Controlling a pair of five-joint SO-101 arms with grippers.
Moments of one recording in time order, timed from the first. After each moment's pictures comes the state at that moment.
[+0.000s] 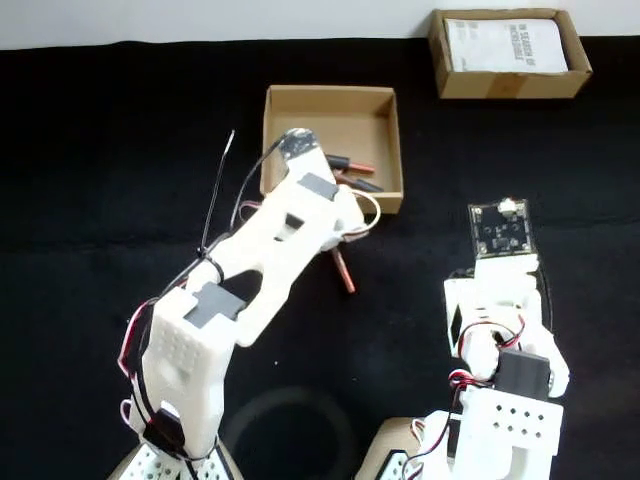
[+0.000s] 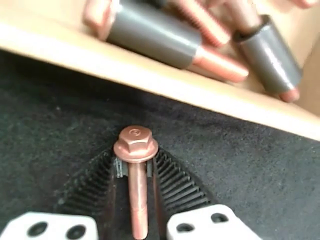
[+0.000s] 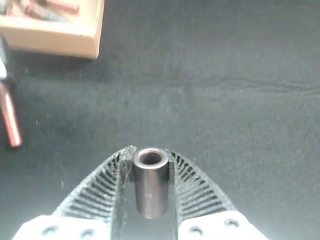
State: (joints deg) left arm 24.4 30.9 -8.3 58.2 56.4; right arm 4.7 -69.2 62.1 57.1 16.4
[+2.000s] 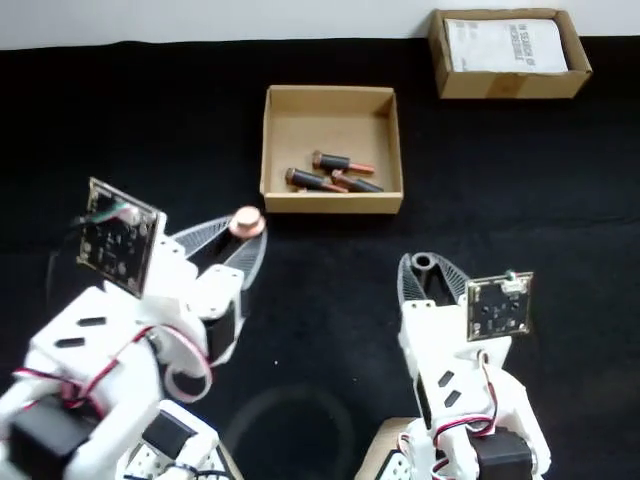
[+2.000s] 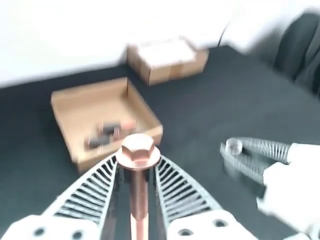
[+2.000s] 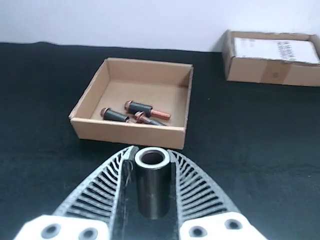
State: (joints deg) left arm 25.1 -70.5 29.5 64.0 12.4; right arm -15.7 -103.9 68.4 60.4 -0.6
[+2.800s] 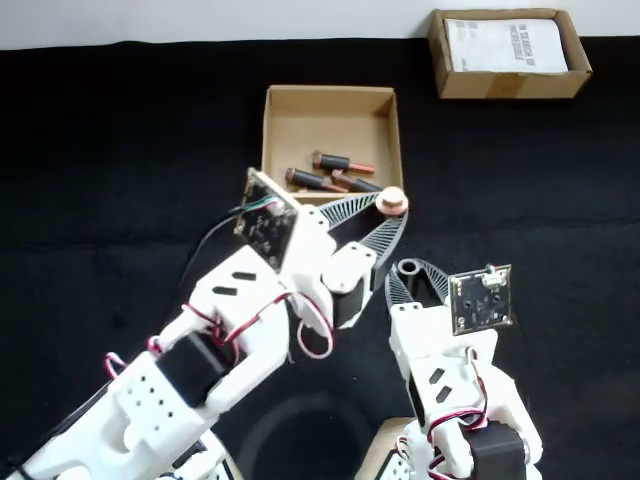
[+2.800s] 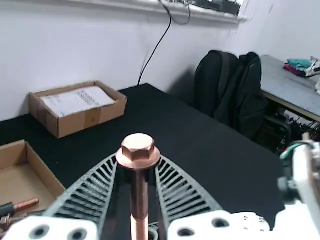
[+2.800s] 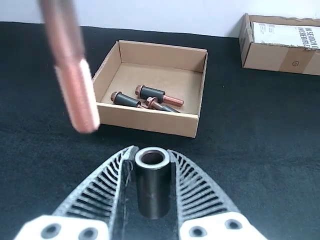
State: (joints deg) left arm 42.0 -56.8 48.0 18.2 17.0; right arm -18.0 -103.9 71.7 60.3 -0.6
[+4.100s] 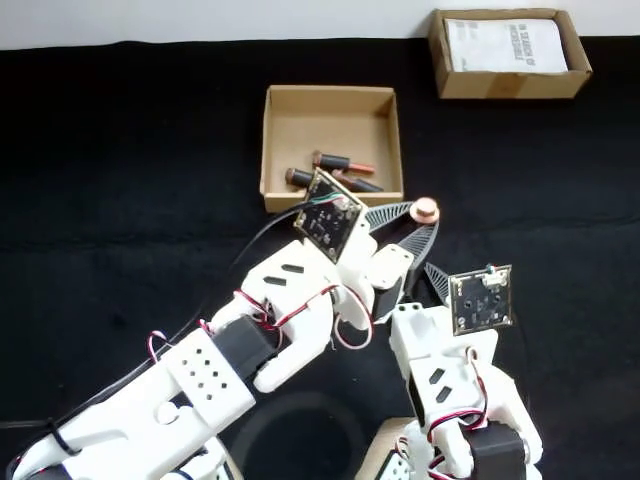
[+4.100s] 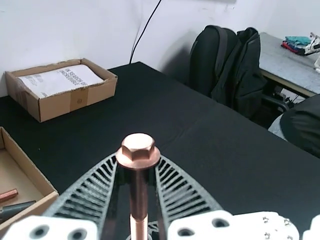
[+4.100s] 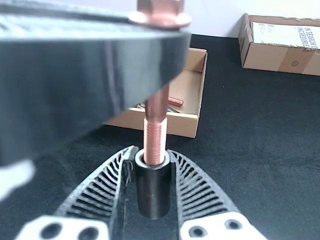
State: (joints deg) left arm 44.8 -44.4 50.1 6.5 16.9; right arm -17.9 -103.9 71.7 60.3 -0.6
